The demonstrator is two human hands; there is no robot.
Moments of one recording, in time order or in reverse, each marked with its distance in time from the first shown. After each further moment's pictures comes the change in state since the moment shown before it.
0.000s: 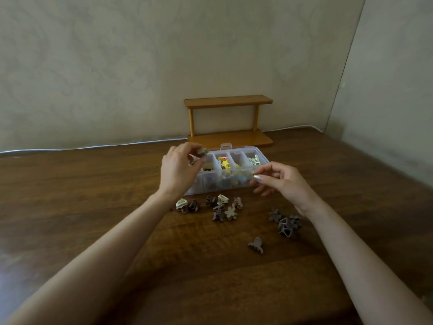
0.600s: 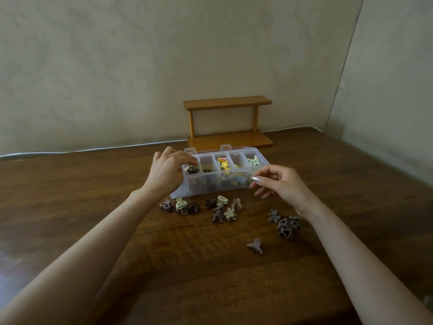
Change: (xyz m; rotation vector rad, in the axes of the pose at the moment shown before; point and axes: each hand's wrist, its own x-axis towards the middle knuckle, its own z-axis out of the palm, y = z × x) left_hand 0.010 -0.030 -0.014 0.365 -0.245 0.161; right_hand 0.001 0.000 0.001 -0.049 -0.006 0.012
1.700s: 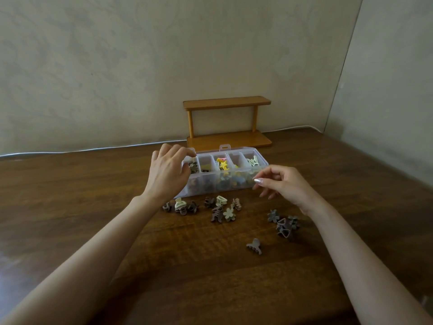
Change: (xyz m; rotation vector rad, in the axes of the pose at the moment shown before) left_hand -0.011 0.013 -0.003 -0.027 0.210 0.034; right_hand 0.001 0.001 -0.009 -0.124 -0.007 0.023
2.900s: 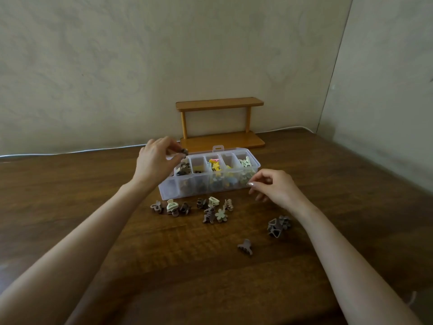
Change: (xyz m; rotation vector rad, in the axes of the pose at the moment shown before) left_hand 0.027 -0.010 -0.005 -0.171 -0.033 -0.182; right_hand 0.001 0.002 0.003 -0.183 0.059 0.039
